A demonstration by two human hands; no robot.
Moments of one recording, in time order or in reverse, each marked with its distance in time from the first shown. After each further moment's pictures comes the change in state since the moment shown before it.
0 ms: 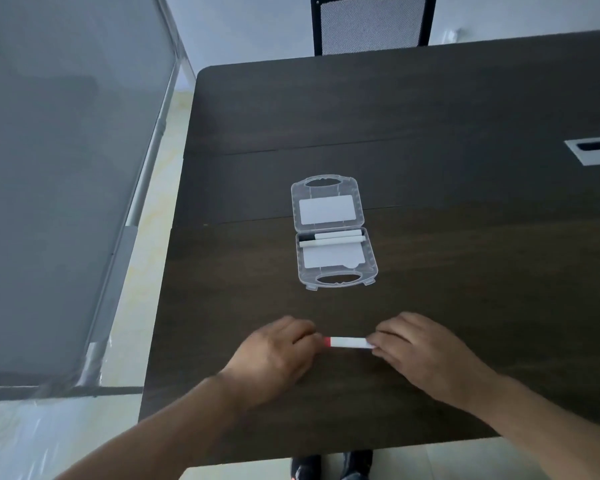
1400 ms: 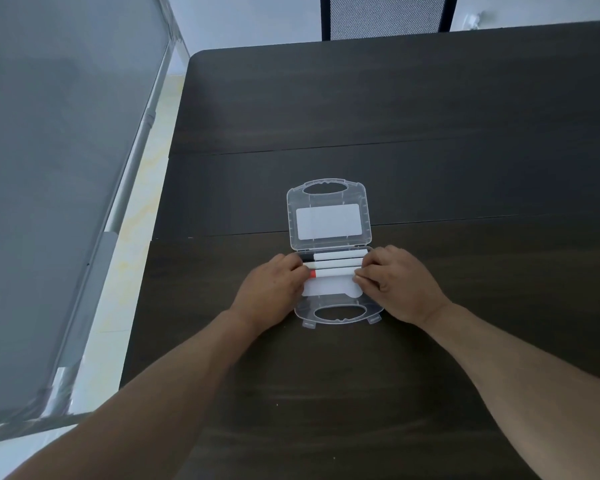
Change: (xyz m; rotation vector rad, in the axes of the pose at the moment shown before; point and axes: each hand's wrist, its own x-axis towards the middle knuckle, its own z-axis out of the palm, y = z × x) left_hand 0.105 -0.111 0.026 0.166 -0.041 -0.250; right_hand 0.121 0.117 0.032 0.054 0.110 0.167
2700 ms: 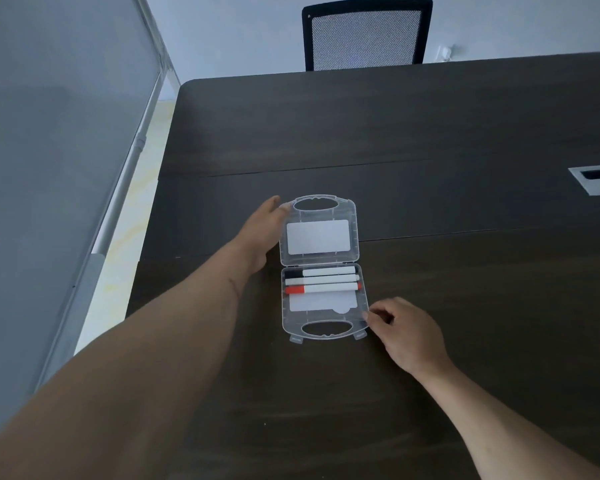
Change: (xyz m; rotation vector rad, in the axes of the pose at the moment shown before) left_hand 0.100 -0.021 -0.038 -1.170 0.045 -0.844; right_hand -0.058 -0.017 0.008 0.232 0.013 0.652
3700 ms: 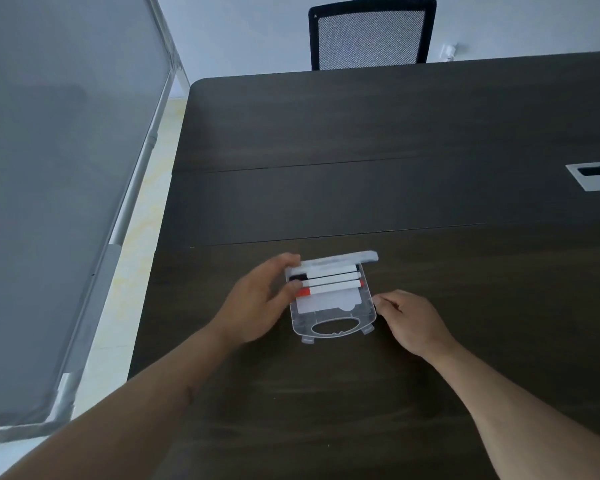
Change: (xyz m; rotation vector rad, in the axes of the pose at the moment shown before) left_hand -0.127 -0.049 -0.028 0.627 -0.084 0.532; right_hand -0.008 -0.007 -0.019 0.084 -0.191 -0.009
